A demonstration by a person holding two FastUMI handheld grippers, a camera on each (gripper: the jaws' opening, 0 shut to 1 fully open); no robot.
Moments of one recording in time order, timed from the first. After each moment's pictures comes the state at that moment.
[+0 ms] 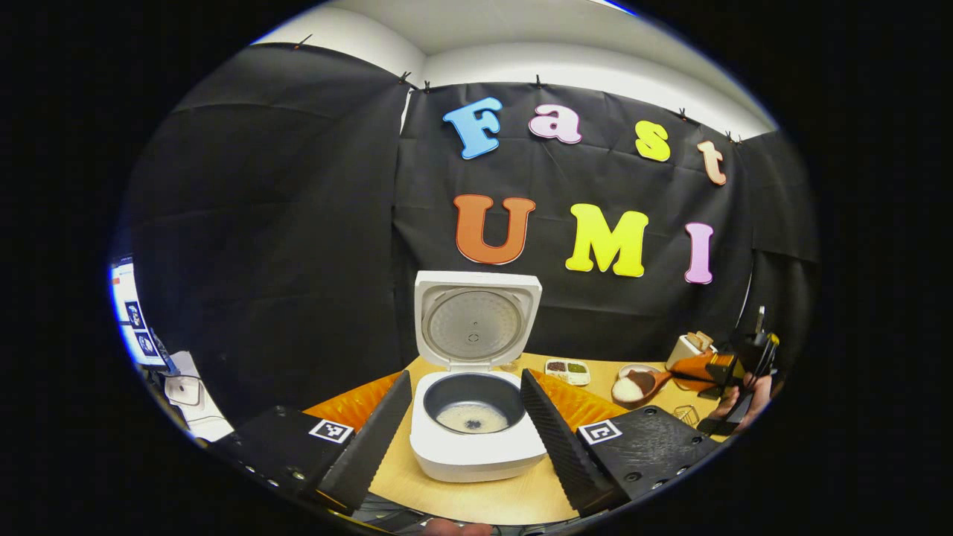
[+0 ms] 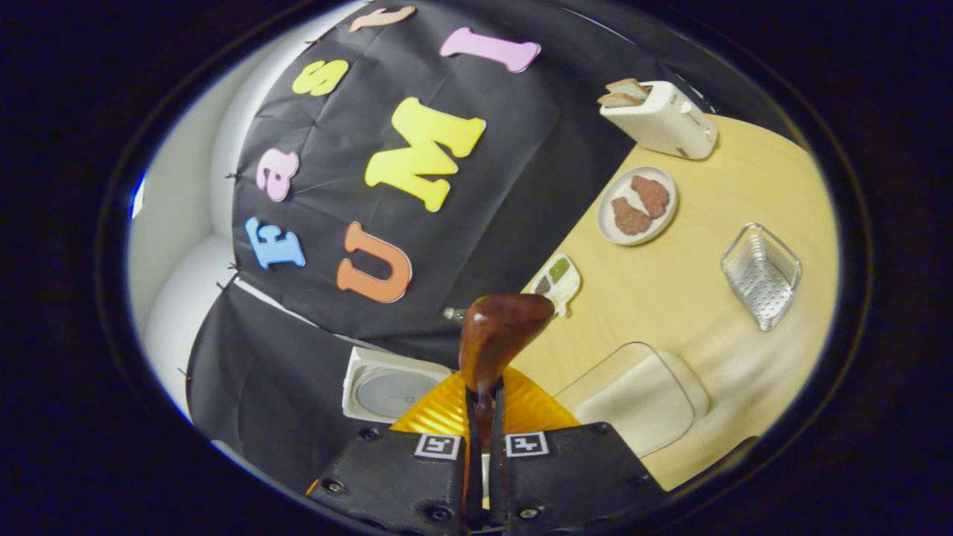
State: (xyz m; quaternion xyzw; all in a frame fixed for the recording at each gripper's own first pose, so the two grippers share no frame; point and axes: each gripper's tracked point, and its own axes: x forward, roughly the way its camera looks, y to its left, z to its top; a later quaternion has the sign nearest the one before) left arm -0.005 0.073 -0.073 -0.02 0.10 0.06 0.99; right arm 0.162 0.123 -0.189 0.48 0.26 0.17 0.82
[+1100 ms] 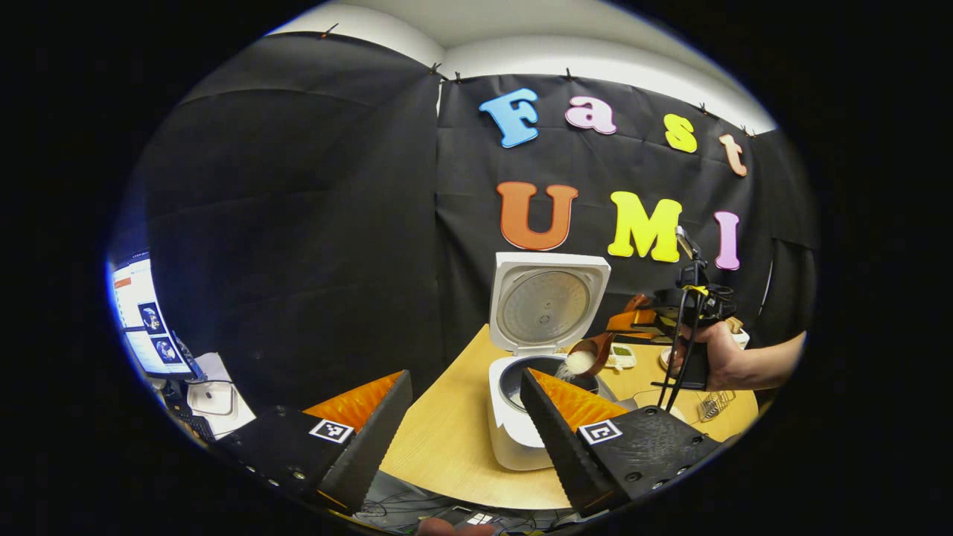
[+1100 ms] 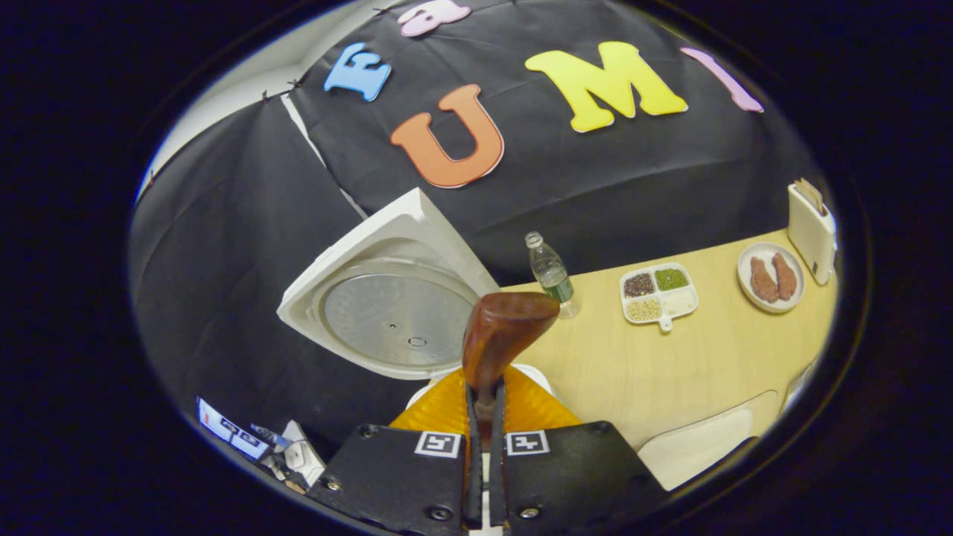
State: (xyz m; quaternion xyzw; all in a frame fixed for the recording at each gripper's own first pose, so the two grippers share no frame) left arm -0.028 0.174 -0.096 -0.01 0.12 0.09 0.99; right arm 0.222 0.360 -0.223 0.16 0.30 0.25 0.91
